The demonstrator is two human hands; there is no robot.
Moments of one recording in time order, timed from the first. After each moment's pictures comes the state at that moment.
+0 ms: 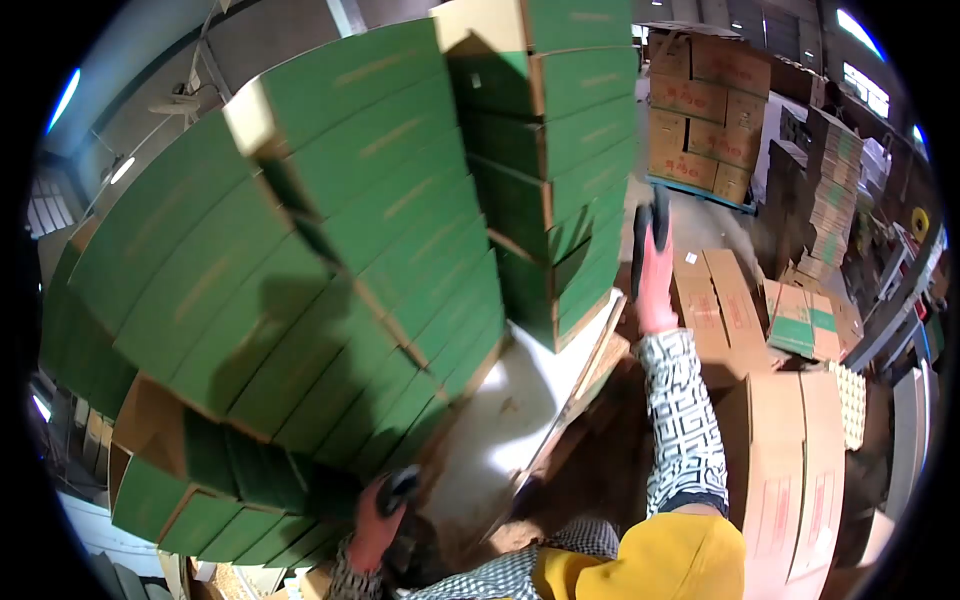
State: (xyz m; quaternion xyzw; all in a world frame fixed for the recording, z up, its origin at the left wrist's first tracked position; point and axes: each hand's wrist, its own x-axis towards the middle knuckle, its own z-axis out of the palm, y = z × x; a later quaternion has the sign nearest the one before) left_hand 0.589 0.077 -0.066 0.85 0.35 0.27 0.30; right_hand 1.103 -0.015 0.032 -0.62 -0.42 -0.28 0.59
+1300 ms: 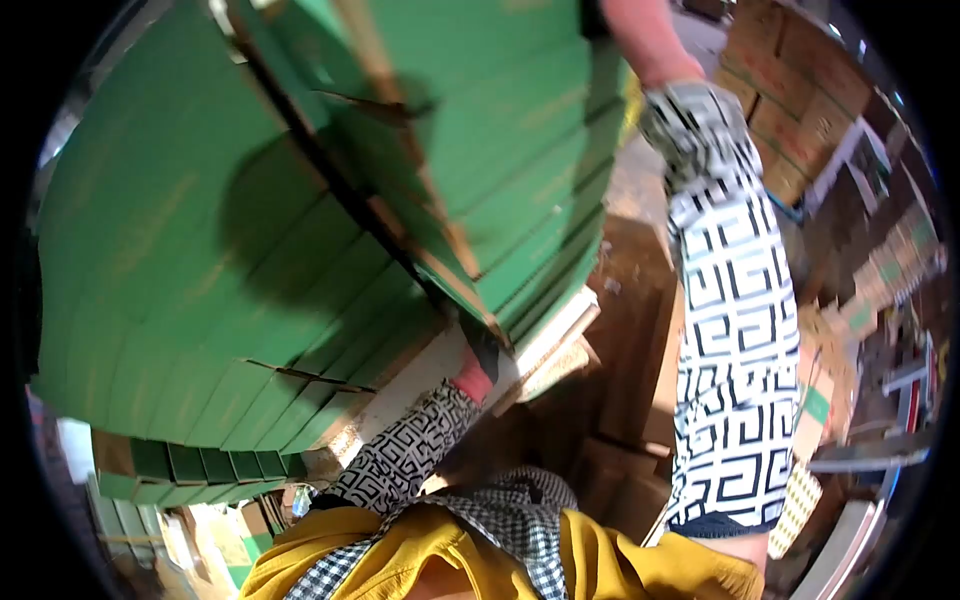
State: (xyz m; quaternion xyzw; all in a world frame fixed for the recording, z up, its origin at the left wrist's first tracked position) left_hand 1.096 0.174 -0.293 0.60 0.35 0.39 0.61; right_hand 1.414 0.173 0.206 -0.58 -0.54 -0.44 0.42
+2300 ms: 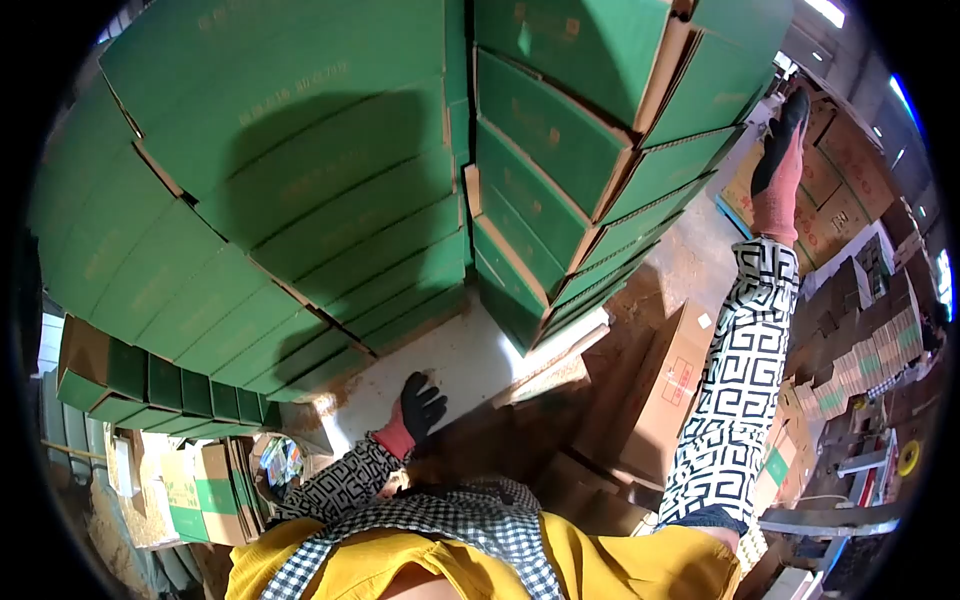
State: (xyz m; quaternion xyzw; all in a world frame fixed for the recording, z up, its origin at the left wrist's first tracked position) left_hand 0.872 0.091 -0.215 0.07 0.48 0.33 0.81; right_hand 1.381 0.115 0.188 -0.57 -0.55 -0.19 0.59
